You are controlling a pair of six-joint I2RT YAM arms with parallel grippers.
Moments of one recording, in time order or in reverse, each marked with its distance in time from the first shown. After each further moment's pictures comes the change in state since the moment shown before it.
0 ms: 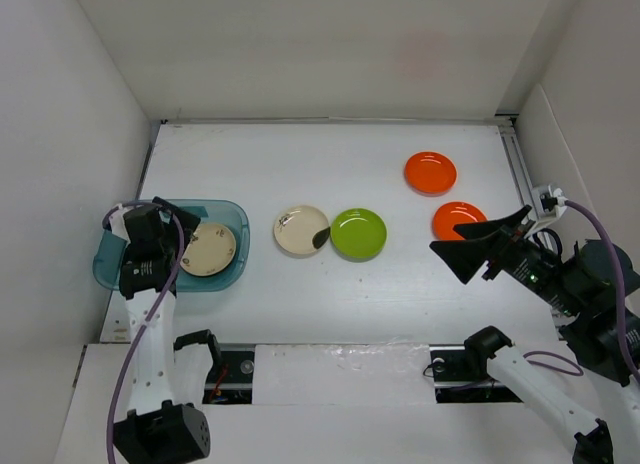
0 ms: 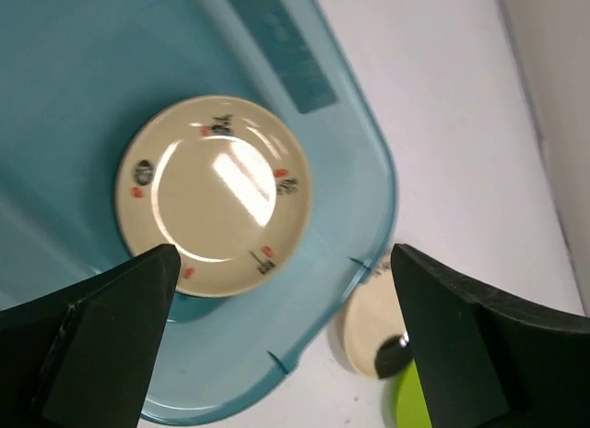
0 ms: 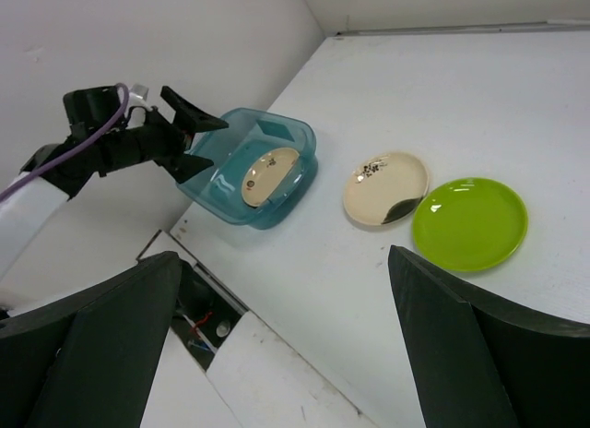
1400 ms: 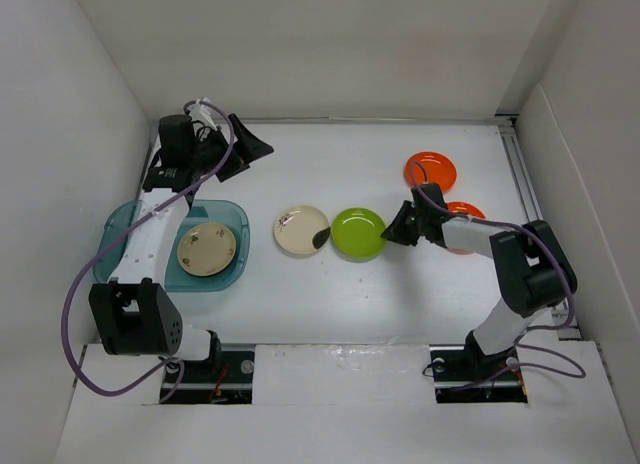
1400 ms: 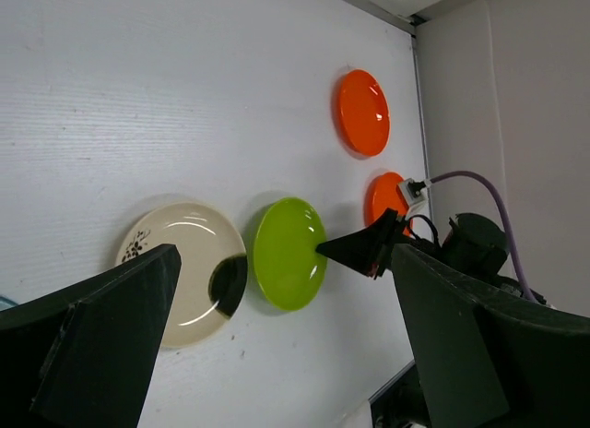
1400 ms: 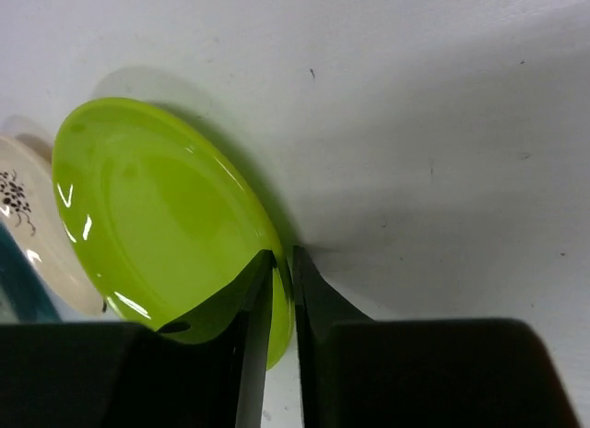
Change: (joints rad) left arm -0.280 0.606 0.522 0.299 0.689 0.216; right arm -0.150 1.154 -0.359 0.645 0.130 0.316
